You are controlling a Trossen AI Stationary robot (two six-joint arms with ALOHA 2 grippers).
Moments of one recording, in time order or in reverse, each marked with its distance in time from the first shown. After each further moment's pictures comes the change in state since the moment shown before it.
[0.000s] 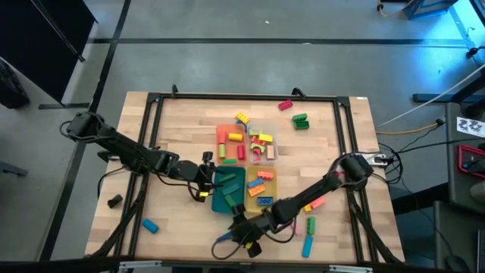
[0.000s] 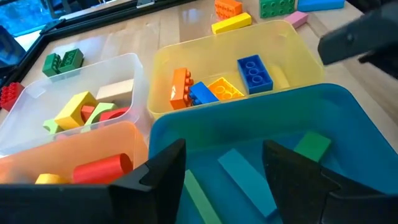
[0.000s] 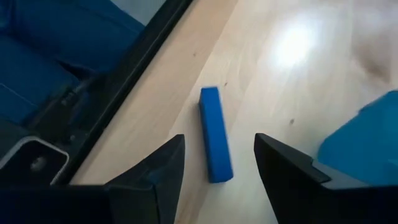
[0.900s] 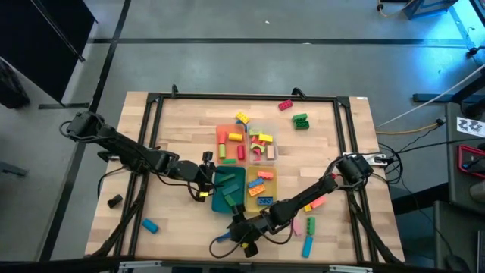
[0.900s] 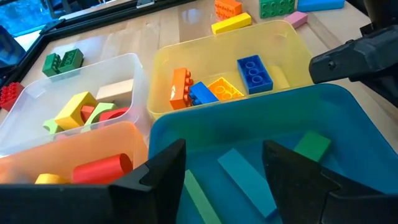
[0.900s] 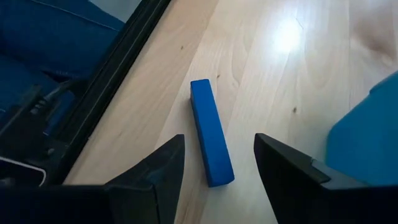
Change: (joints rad) left arm 0.000 0.000 0.000 0.000 0.000 -0.001; right arm 0.002 0.044 0.000 0.040 0.034 0.087
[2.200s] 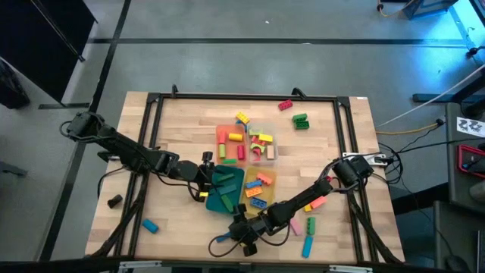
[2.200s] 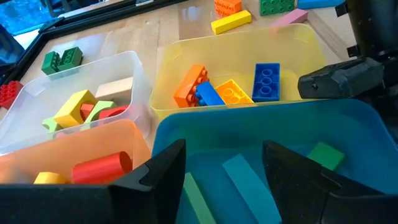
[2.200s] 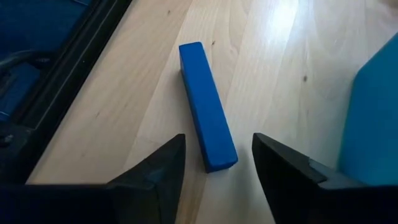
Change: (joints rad) left arm 0.000 0.000 -0.001 -0.006 0.000 0.000; right arm 0.000 0.054 0.000 0.000 0.018 0.049
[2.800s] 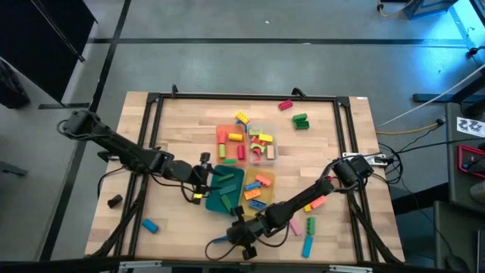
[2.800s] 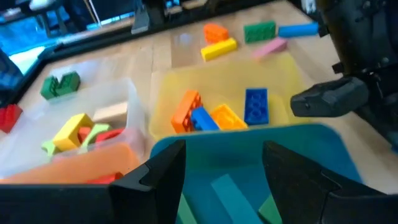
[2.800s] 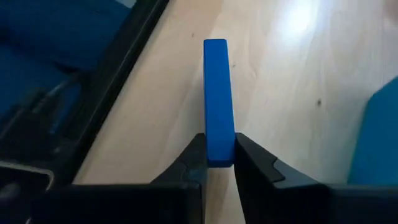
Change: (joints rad) left arm -0.043 -0.072 0.000 0.002 0.000 0.008; right arm -0.001 0.001 0.095 -0.102 -0.061 -0.014
